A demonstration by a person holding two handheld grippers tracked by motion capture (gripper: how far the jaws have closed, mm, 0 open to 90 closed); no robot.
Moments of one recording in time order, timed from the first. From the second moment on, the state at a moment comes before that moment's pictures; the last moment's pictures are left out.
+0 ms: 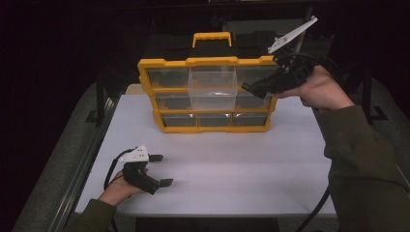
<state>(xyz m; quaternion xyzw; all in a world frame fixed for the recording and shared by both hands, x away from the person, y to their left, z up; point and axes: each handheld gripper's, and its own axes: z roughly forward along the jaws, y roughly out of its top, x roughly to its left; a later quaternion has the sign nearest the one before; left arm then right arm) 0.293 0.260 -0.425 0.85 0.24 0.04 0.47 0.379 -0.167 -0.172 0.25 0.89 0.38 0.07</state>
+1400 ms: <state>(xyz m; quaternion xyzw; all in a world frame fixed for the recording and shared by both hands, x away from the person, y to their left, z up) 0.294 0.260 -0.425 0.85 0.25 0.03 0.47 0.415 -0.093 -0.146 0.22 0.90 0.38 0.05</state>
